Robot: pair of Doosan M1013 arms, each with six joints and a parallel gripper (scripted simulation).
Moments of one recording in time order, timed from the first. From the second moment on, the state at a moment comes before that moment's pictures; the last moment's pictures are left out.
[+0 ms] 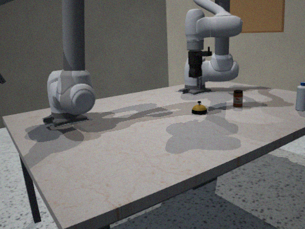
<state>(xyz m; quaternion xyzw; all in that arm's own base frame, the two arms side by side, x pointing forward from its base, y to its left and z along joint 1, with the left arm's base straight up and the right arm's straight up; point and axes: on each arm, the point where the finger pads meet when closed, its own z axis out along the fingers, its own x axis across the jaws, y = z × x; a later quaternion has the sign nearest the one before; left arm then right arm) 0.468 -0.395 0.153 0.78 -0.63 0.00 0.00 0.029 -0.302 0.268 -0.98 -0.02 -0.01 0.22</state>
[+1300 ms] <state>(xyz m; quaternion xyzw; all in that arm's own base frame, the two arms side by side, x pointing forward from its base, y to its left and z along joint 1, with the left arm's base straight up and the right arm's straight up) 0.467 -0.395 0.103 0.78 -0.63 0.00 0.00 0.029 -0.302 0.268 -0.98 -0.02 -0.01 0.22</state>
